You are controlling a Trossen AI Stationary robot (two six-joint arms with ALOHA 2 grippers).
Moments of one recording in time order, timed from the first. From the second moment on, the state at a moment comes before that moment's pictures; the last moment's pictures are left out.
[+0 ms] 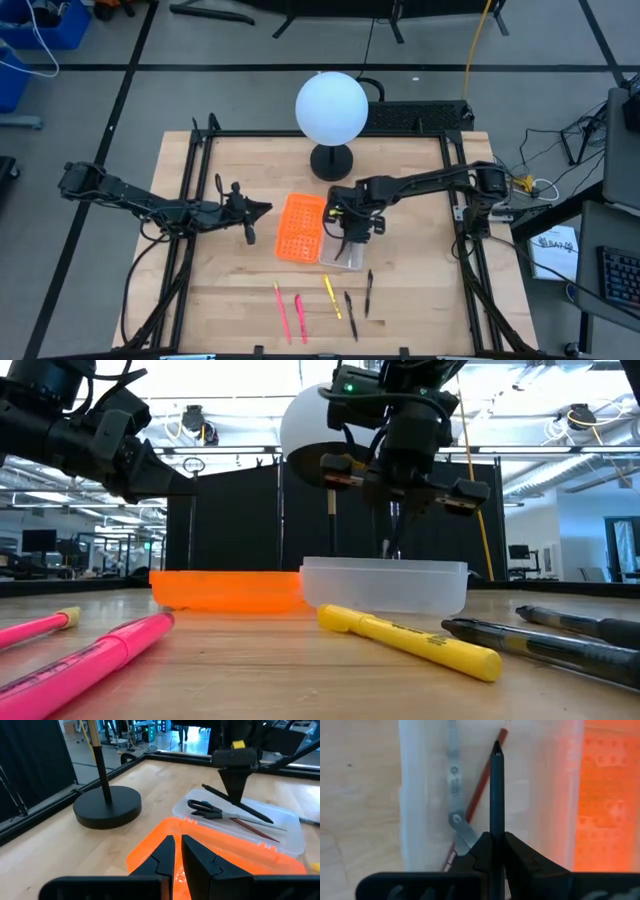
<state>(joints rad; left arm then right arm) -0.19 0.90 0.13 0.52 -0.51 -0.16 -0.05 1.83 1.28 -0.71 -0.23 -1.45</state>
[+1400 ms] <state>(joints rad) -0.19 0.90 0.13 0.53 -0.49 -0.20 0.01 1.57 1.27 -0.66 -0.05 -0.61</state>
